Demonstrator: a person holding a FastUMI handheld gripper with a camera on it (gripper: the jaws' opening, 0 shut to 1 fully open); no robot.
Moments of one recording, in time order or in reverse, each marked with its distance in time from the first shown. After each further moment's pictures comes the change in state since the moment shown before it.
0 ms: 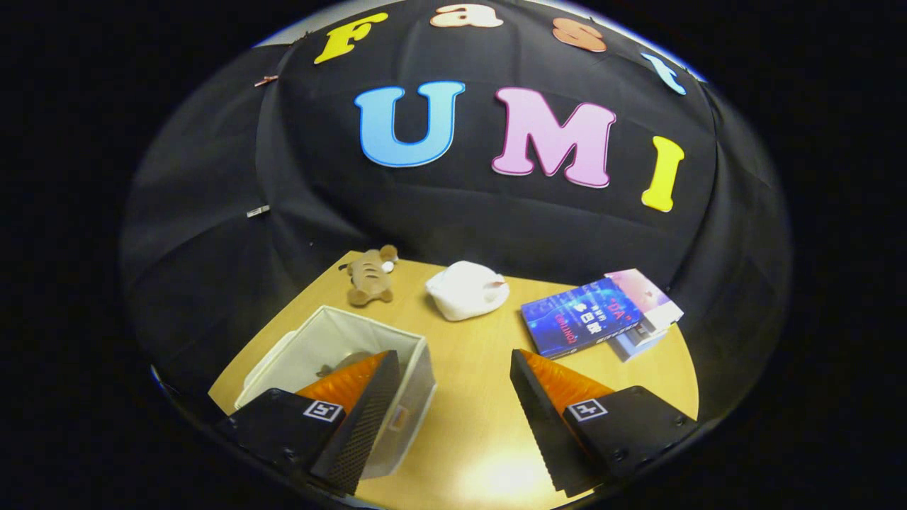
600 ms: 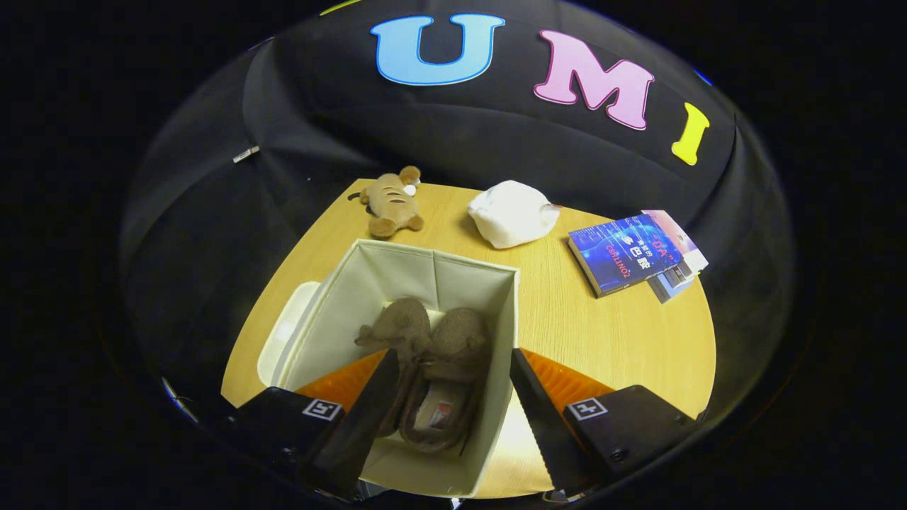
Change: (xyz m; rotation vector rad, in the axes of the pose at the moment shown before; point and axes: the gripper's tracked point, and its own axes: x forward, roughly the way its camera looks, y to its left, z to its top) arm 0.042 0.153 -0.075 0.050 0.346 0.014
